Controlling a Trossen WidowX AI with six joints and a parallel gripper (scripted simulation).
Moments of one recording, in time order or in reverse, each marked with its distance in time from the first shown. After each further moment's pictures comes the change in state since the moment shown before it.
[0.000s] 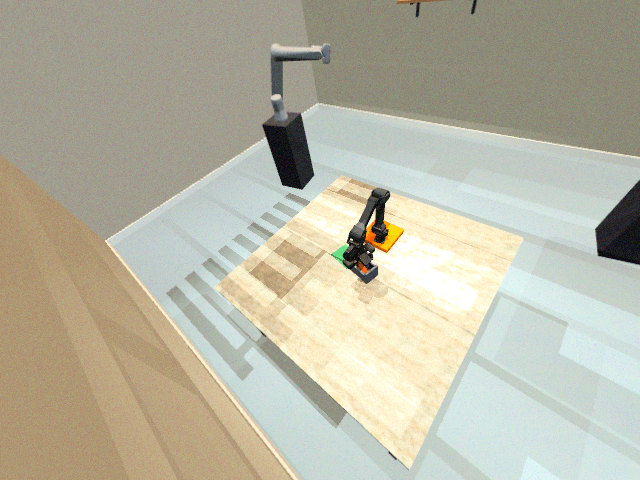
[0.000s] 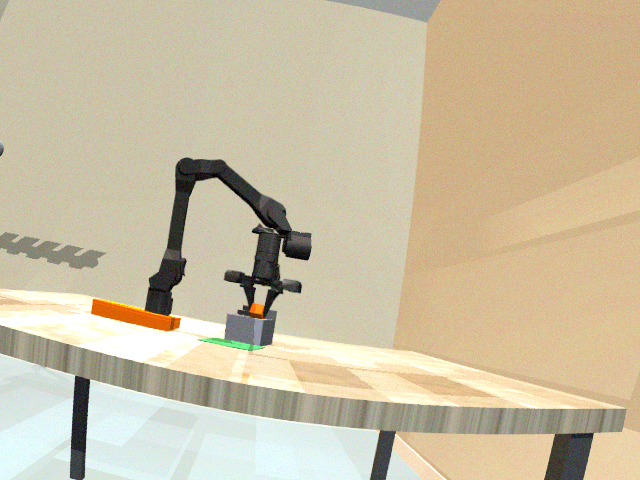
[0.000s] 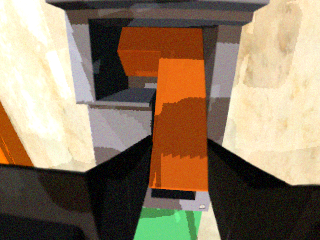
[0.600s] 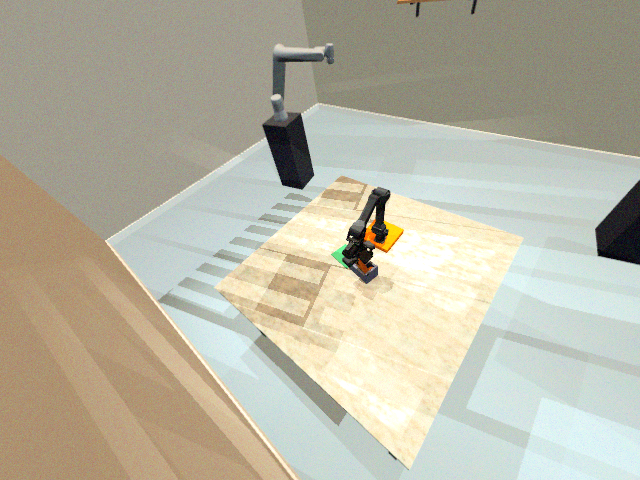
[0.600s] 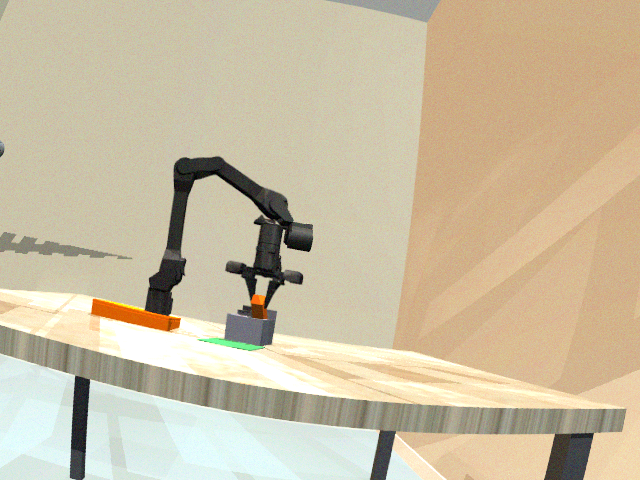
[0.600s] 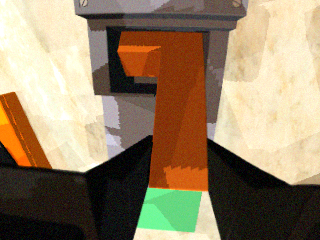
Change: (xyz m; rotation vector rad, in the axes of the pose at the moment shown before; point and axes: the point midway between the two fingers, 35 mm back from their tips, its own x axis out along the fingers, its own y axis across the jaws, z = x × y) arm -0.022 0.000 0.000 0.003 0.002 0.005
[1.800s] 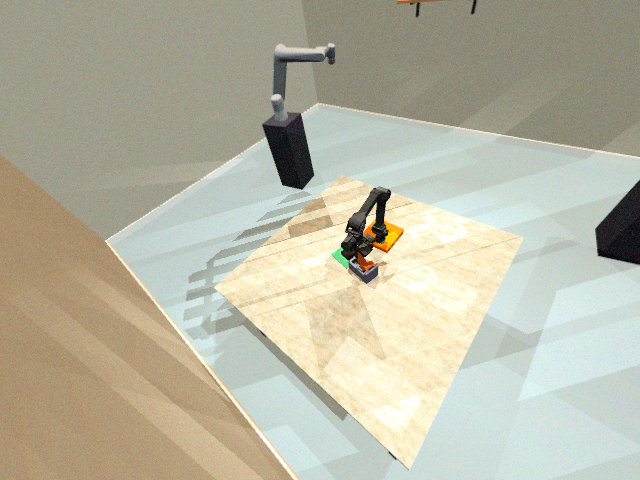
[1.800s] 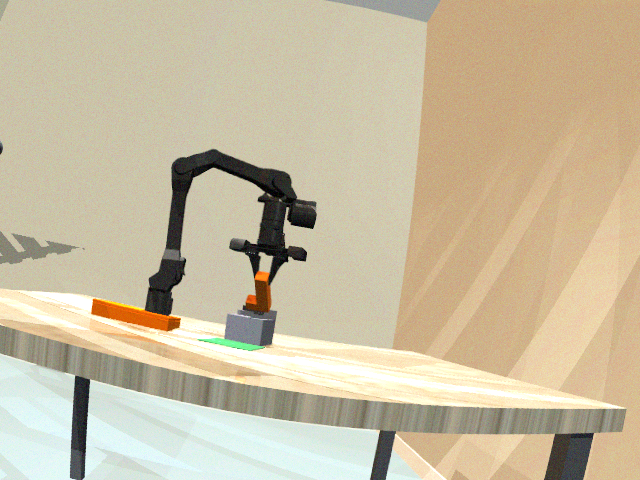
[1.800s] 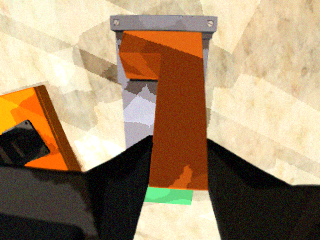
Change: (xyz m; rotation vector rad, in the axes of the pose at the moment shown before) arm -0.057 0.000 0.000 0.002 -0.001 -0.004
